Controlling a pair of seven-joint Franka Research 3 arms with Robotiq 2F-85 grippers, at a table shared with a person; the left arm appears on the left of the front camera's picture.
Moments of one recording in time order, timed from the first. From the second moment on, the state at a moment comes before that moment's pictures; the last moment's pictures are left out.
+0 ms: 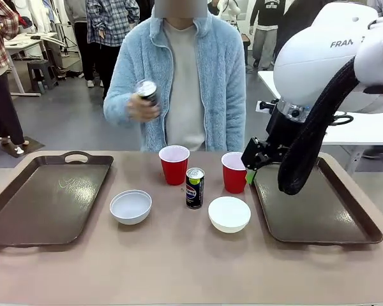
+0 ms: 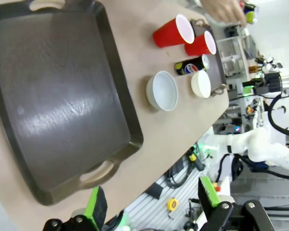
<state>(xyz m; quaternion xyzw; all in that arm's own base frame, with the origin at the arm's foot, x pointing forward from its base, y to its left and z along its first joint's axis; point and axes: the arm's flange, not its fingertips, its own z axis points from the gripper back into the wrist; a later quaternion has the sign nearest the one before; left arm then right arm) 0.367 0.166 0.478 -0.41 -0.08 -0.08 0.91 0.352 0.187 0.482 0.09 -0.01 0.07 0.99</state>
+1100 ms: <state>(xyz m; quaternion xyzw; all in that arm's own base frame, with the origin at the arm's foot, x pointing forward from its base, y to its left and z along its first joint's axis) 0.367 0.166 0.478 -0.41 -0.07 -0.08 0.91 0.394 0.233 0.373 0.04 0.00 0.08 1.00</state>
